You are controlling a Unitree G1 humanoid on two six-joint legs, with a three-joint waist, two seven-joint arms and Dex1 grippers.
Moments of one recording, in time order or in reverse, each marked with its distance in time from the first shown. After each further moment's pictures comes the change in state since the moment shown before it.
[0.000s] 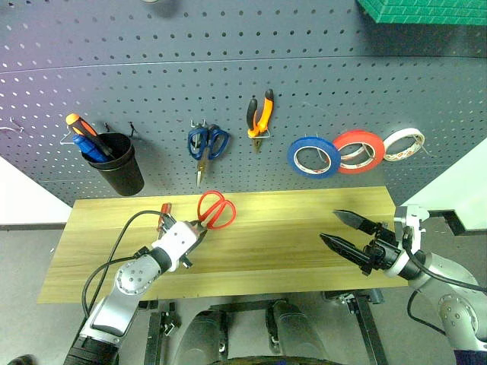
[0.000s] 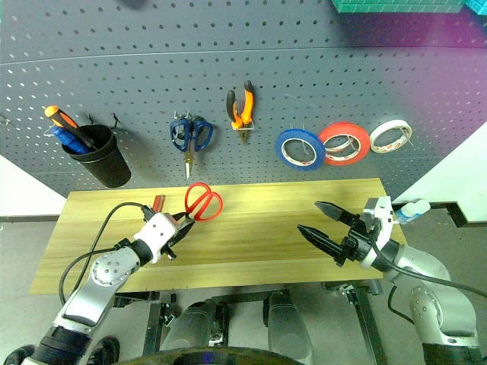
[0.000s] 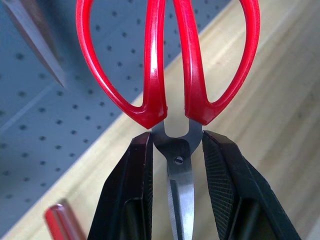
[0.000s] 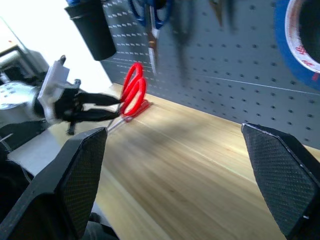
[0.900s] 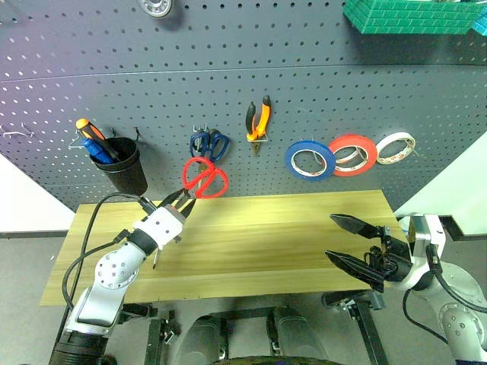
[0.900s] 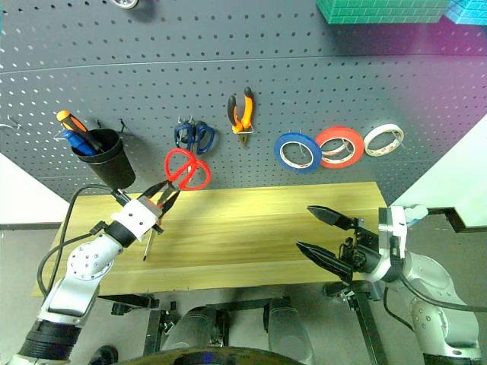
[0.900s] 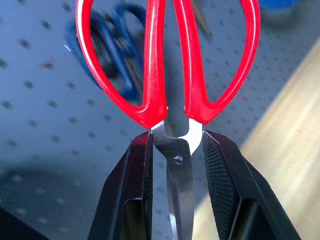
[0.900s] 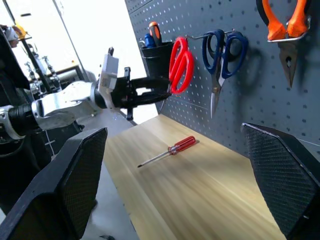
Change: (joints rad) left arm -0.045 0.006 0.113 -0.031 0.084 -0.264 0.104; right arm 0.041 0.028 -0.018 -0.025 0.092 -0.077 0.186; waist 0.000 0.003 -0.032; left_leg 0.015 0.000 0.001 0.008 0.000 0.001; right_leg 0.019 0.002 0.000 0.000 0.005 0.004
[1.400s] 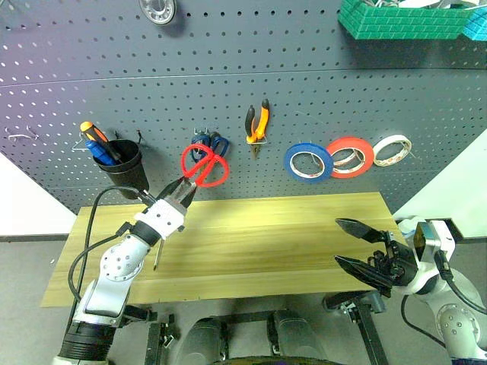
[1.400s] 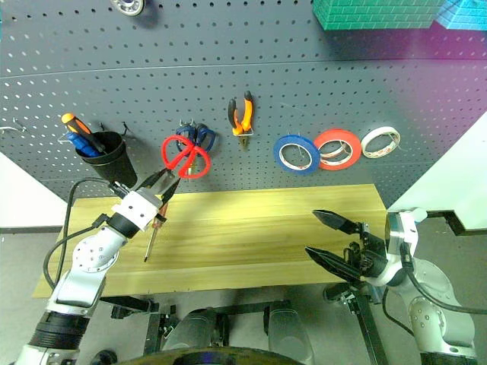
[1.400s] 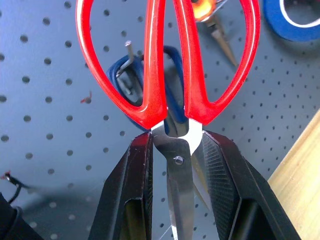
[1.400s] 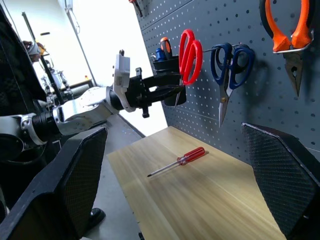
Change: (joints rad) left arm -0.065 -0.052 0.004 0.046 -0.001 -0.001 0.027; right arm -0.024 0.026 -0.012 0.086 0.026 -0.027 0.081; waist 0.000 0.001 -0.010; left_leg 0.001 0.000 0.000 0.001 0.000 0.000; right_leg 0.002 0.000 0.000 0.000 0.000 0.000
